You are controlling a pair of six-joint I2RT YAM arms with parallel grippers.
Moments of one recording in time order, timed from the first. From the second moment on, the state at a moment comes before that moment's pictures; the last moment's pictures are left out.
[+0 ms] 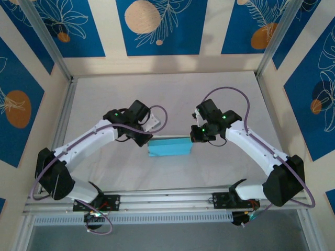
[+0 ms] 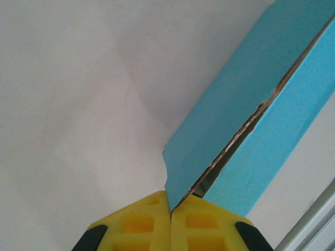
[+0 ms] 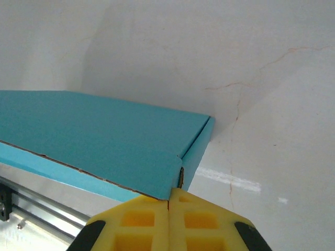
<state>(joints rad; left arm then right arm) -0.70 1.44 1.24 -0.97 0.10 0.11 0.54 1.31 1.10 -0.97 -0.21 0.43</state>
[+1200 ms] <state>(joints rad) -0.65 1.39 1.11 -0.80 0.20 -0.41 0.61 1.29 1.07 -0.90 -0.09 0.73</state>
